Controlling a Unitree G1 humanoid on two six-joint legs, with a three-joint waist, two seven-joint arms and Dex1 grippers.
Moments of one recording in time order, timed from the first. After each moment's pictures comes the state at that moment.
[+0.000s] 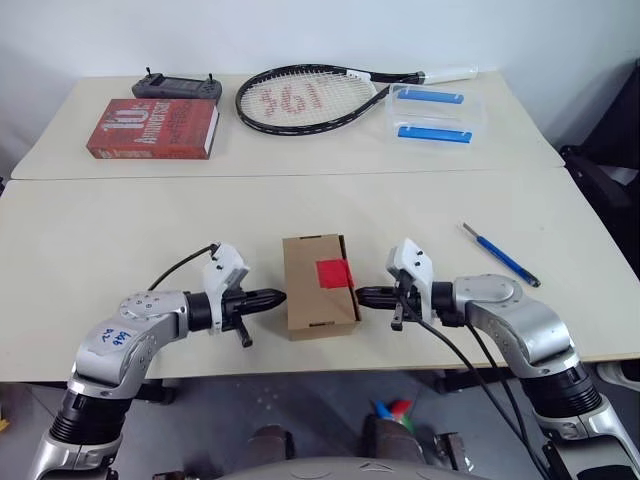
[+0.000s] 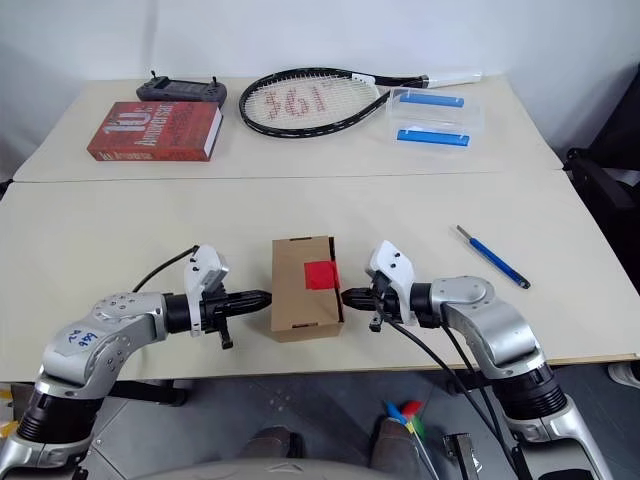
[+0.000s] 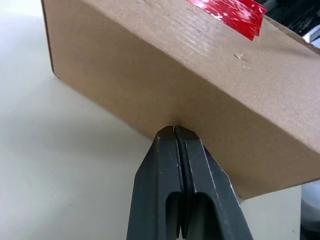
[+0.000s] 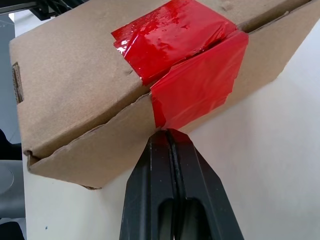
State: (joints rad) left arm -0.26 0.64 0.00 -0.30 -0.52 0.80 -0.77; right arm -0.43 -0.58 0.19 -0.23 0.40 0.72 0.94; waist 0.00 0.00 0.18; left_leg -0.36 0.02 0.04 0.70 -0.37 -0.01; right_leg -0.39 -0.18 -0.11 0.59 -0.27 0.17
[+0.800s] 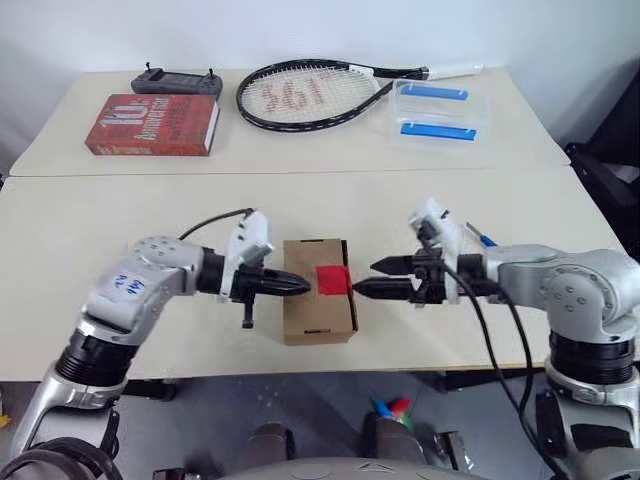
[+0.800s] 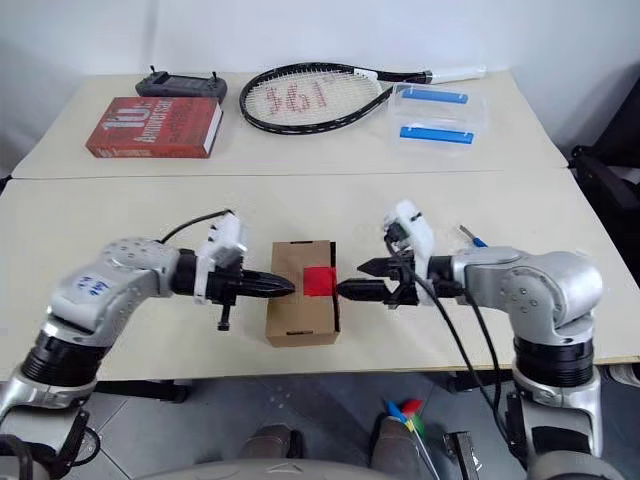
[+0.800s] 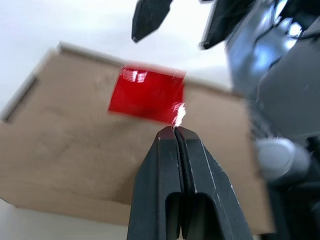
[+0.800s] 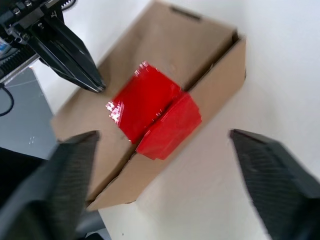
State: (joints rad) left arm -0.57 0.71 -0.18 -0.19 -0.48 0.70 -1.05; right arm -0.65 -0.52 -0.10 -0.37 0.79 1.53 0.61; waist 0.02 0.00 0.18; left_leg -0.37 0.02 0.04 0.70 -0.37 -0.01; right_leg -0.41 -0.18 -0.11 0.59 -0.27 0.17
